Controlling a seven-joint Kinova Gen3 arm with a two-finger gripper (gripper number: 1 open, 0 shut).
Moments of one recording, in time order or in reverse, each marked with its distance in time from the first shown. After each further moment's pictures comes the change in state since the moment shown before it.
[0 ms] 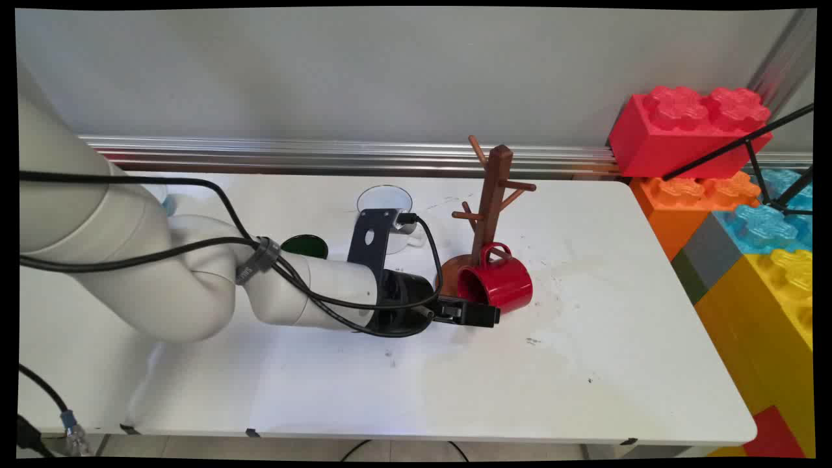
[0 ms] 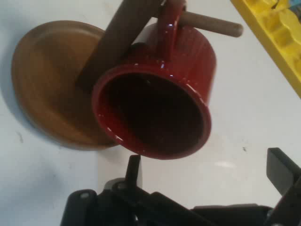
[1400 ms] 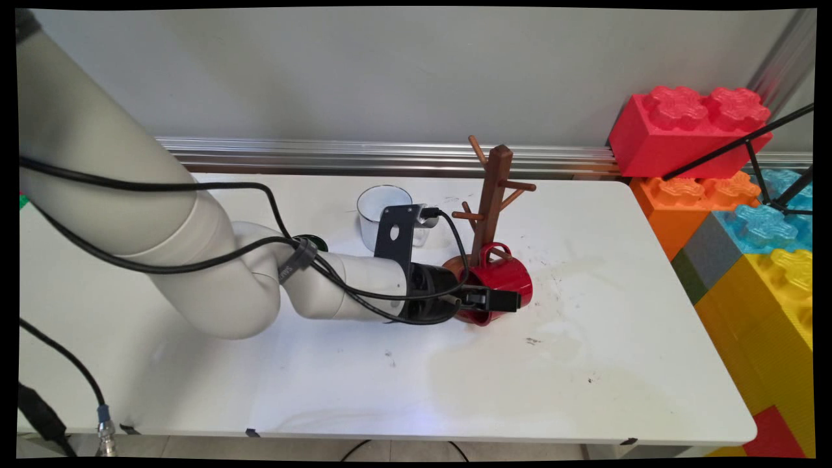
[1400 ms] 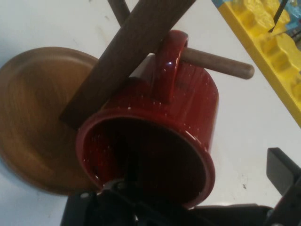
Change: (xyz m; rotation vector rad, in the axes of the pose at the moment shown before) arm 0.009 0.000 0.039 -0.023 0.055 -0.027
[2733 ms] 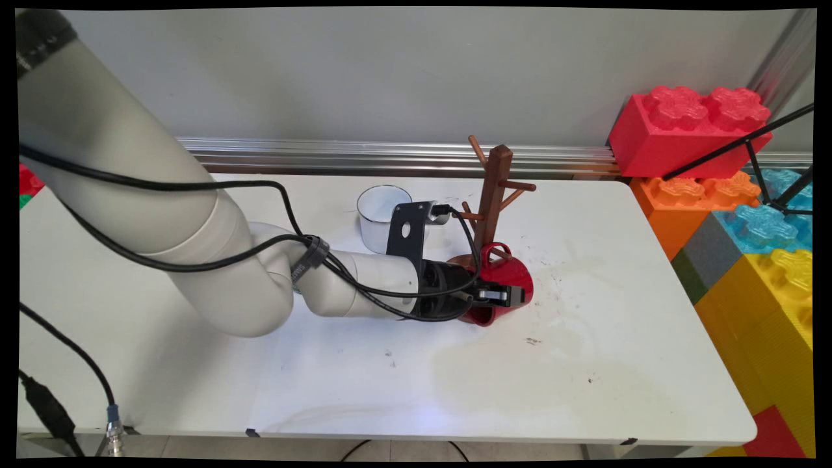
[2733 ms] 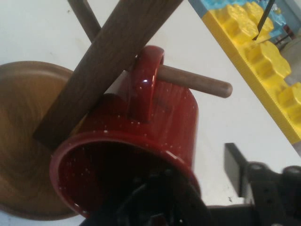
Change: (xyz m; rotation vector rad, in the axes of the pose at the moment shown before) arm 0.004 0.004 0.012 -0.041 0.019 0.005
